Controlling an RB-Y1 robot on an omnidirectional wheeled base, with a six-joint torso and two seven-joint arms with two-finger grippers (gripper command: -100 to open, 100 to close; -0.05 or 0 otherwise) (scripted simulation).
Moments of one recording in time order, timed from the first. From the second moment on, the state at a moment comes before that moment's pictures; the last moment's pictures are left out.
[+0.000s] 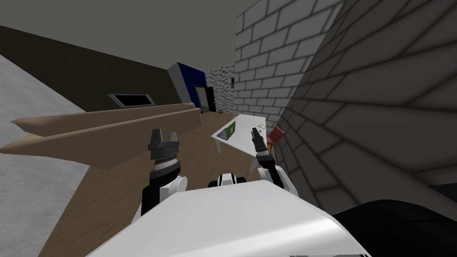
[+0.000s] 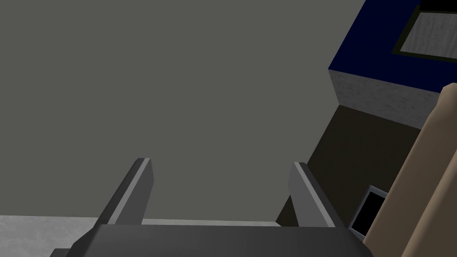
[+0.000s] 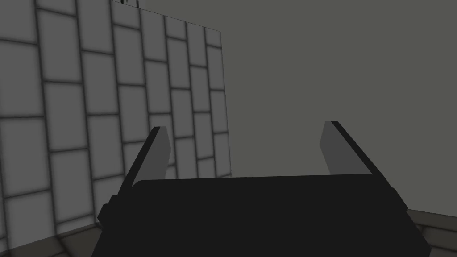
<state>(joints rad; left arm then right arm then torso) 0.50 0.01 0.02 -2.35 0.10 -0.50 -0.11 0.45 -0.12 0.05 -2.22 0.26 -0.46 0.04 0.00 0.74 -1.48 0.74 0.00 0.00</state>
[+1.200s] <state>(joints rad) 0.50 0.01 0.02 -2.35 0.10 -0.50 -0.11 0.43 -0.14 0.05 -2.15 0.59 -0.31 0.14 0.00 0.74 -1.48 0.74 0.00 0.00</state>
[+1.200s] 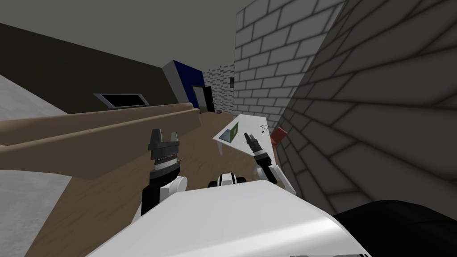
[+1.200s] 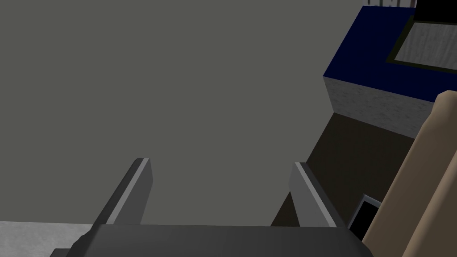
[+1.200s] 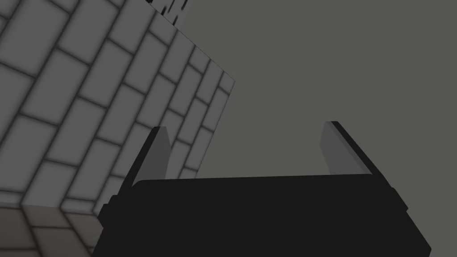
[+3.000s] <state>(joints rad) 0.50 0.01 0.02 -2.35 0.10 -0.50 -0.11 0.37 -0.13 0.06 -2.01 1.11 -0.07 0.31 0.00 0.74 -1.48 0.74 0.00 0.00</state>
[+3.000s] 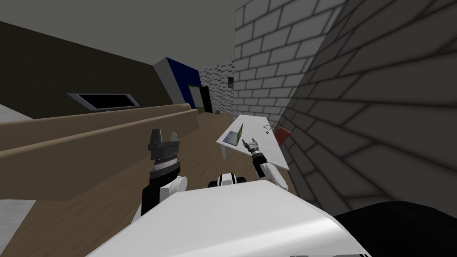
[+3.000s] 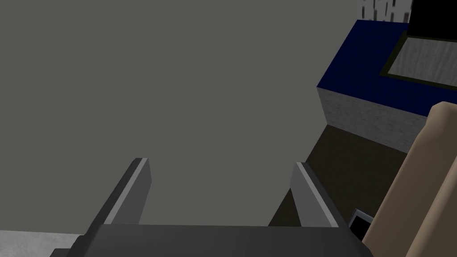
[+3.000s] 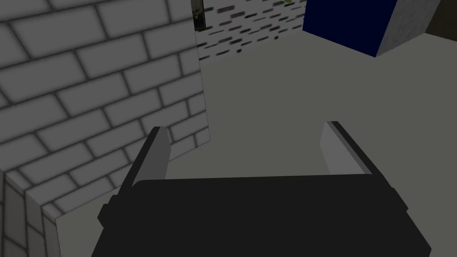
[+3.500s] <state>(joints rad) 0.50 0.01 0.02 -2.35 0.10 -0.50 -0.11 0.34 -0.14 0.08 -1.96 1.25 0.00 0.35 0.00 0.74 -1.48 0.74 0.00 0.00</state>
